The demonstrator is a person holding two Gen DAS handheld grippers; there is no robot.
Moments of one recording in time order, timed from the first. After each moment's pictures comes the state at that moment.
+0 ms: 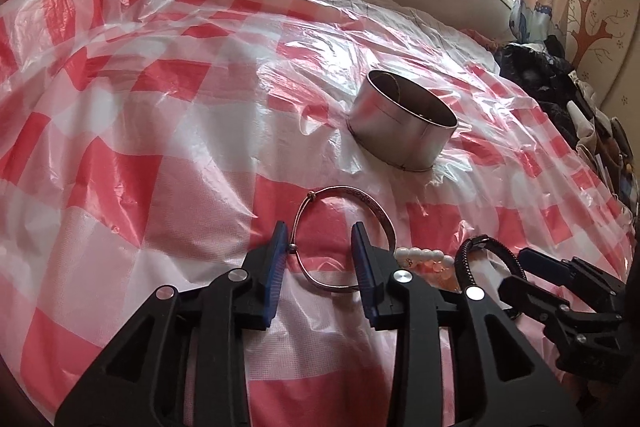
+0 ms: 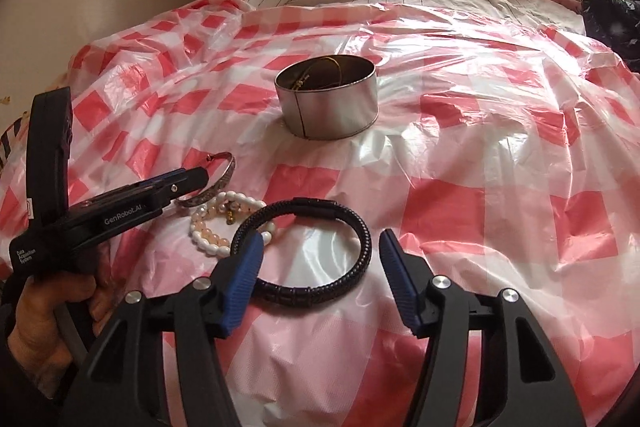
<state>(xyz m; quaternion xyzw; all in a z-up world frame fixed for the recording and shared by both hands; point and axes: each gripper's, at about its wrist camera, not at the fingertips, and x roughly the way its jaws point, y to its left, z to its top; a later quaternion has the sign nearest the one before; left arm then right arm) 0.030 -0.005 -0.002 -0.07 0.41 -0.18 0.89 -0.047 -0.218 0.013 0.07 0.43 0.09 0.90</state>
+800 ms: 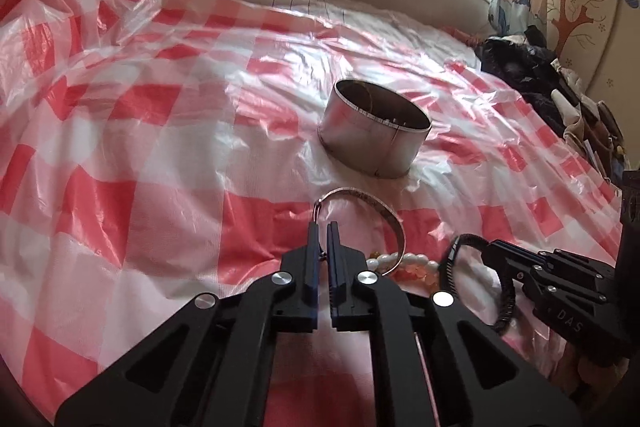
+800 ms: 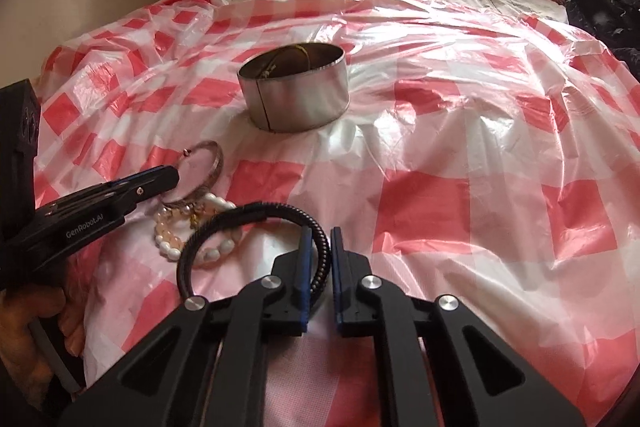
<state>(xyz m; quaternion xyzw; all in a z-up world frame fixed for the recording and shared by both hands) 0.024 -0.016 0.010 -0.05 0.38 -0.20 0.90 -0.045 -0.228 0.015 0.07 0.40 0.04 0.91</state>
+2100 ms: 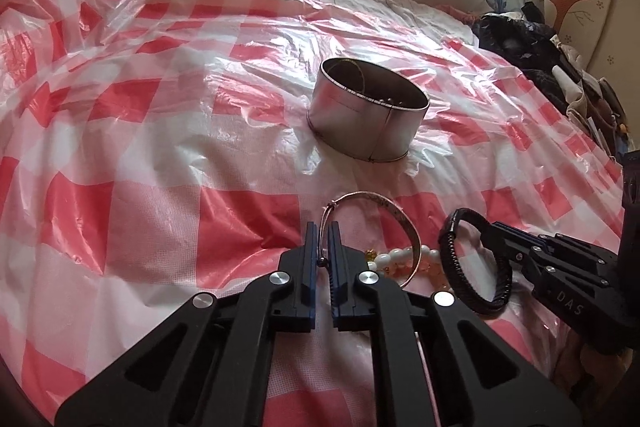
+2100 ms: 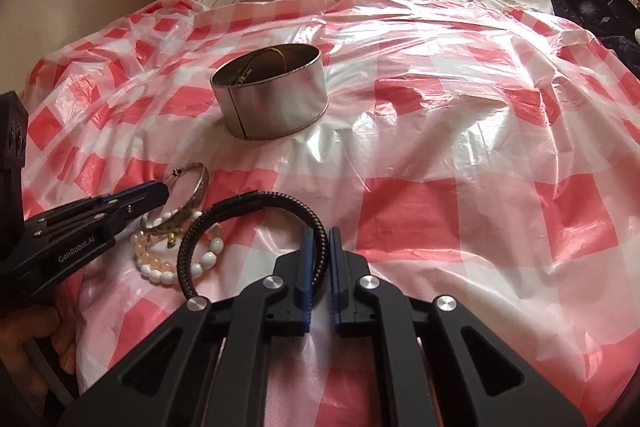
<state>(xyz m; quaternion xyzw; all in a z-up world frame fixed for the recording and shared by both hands) 0.032 -0.031 0.000 -0.03 0.40 -0.21 0.89 -0.034 -0.239 0.001 0.10 0.41 0.03 0.90</state>
